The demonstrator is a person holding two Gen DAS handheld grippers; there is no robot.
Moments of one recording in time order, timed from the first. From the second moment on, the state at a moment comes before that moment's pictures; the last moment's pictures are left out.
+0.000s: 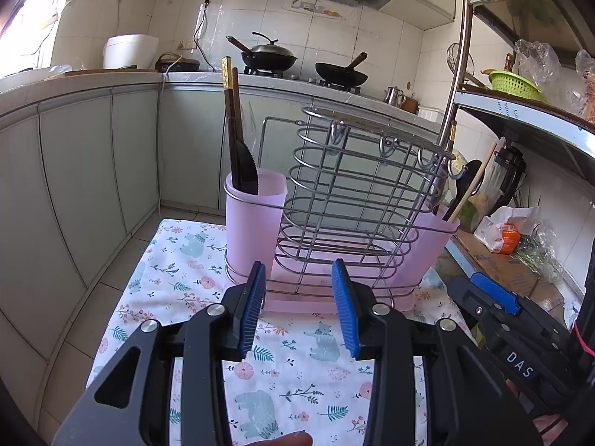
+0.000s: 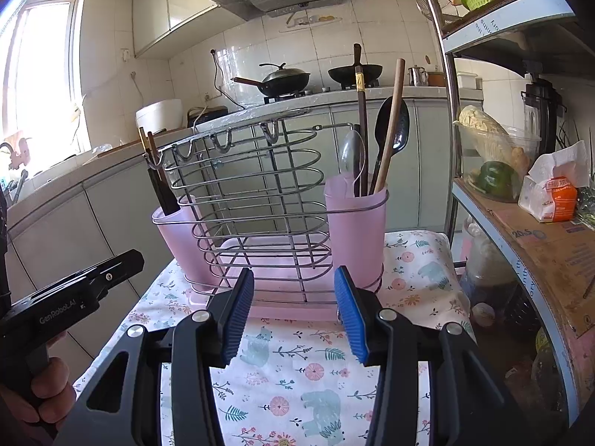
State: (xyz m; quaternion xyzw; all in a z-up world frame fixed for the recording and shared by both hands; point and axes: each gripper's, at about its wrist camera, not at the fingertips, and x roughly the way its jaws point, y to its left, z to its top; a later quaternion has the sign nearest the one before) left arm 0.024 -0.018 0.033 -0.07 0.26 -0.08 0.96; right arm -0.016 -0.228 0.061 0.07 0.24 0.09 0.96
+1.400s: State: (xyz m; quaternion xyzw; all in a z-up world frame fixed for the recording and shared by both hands) left arm 0.029 -0.024 0.019 -0.06 0.28 -0.09 0.95; right arm -0.007 -0.230 0.050 0.08 0.26 0.08 0.96
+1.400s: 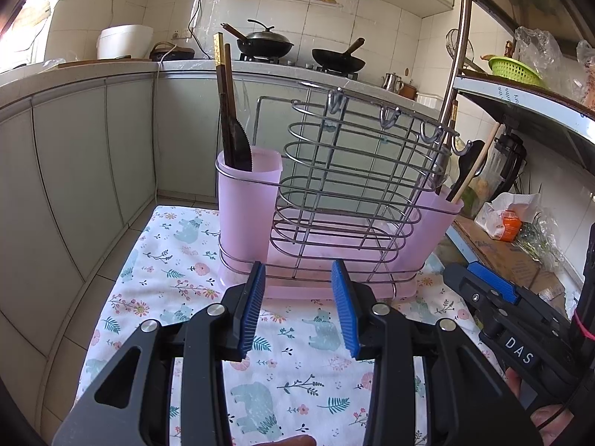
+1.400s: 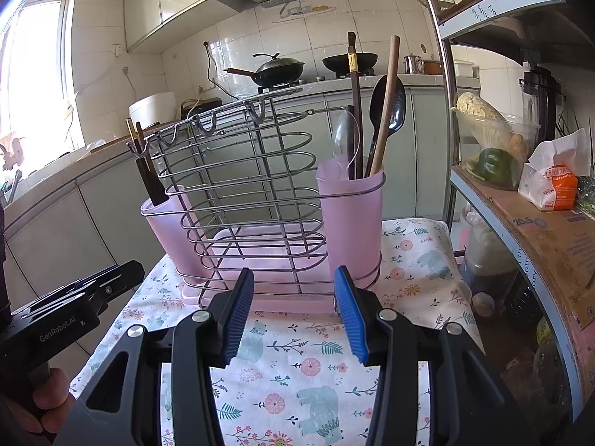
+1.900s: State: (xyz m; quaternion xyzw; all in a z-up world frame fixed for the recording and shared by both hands) left arm 0.031 -0.024 0.017 -0.06 0.28 -0.09 0.95; right arm -0.005 -0.229 0.048 0.07 0.27 0.08 0.96
